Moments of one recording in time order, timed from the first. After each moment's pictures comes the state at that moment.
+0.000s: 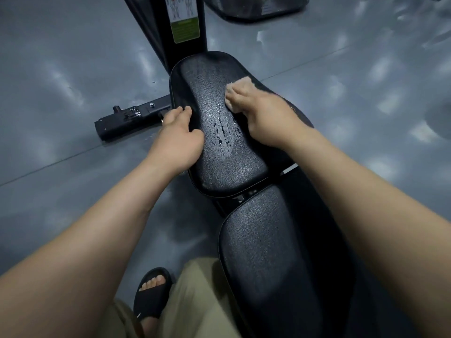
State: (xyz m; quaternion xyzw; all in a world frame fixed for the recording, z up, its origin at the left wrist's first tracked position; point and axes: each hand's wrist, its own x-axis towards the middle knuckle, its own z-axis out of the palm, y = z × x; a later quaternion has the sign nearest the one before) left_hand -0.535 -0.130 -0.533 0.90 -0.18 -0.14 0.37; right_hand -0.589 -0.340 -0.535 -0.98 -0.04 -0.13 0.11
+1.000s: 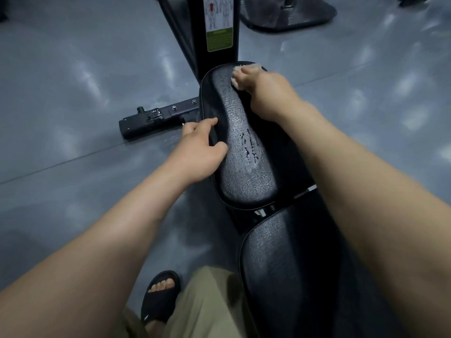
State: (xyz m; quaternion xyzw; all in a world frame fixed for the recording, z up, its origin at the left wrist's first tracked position) left_hand -0.531 -0.112 -0.526 0.90 -0.19 -0.16 0.36; right_hand -0.503 -0.322 -0.504 -1.00 0.00 -0.09 0.04
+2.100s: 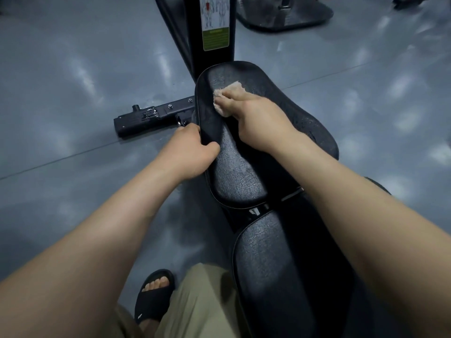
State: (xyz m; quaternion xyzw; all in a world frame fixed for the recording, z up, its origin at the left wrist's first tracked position) left_hand -0.520 -0.108 -0.530 0.91 -0.19 -0.16 0.32; right_hand -0.546 -0.294 -0.524 -0.99 -0.03 -0.12 0.10
